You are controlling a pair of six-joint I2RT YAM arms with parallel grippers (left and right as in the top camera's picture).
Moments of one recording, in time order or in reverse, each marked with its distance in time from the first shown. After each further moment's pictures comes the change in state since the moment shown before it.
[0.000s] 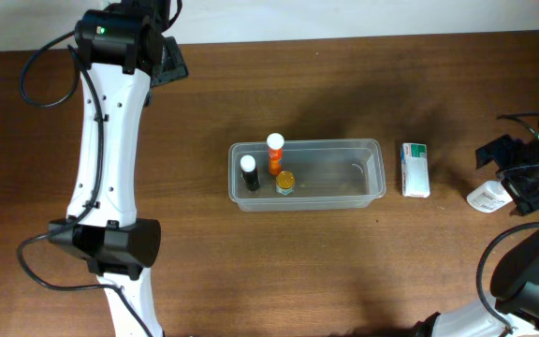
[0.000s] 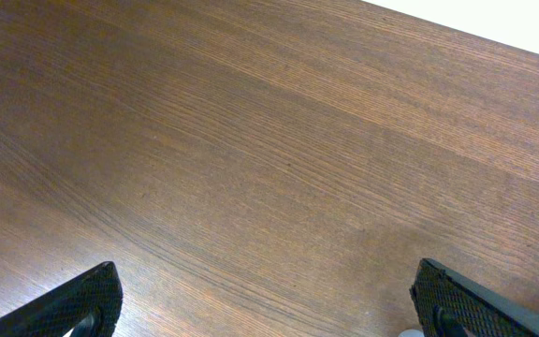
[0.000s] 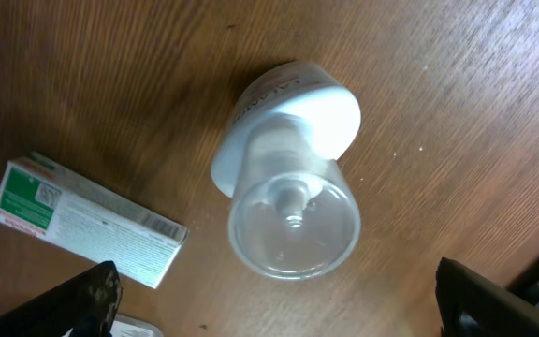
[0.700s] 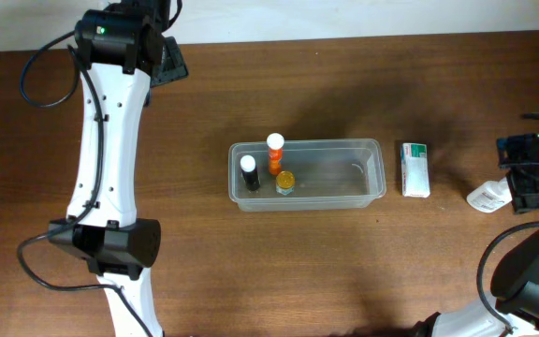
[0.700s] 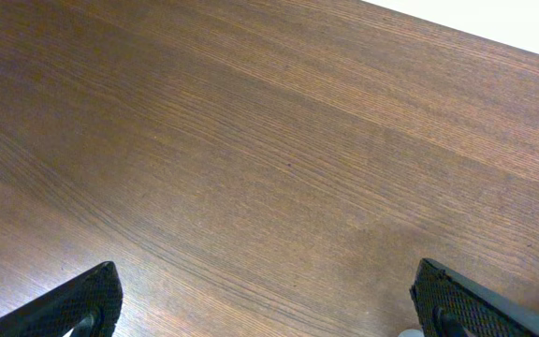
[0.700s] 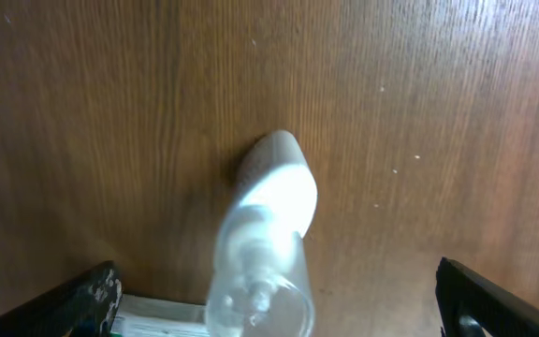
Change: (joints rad) left arm 0.000 0.000 0.000 0.000 0.000 0.000; right arm -0.005 0.000 -0.008 0.090 0.127 0.393
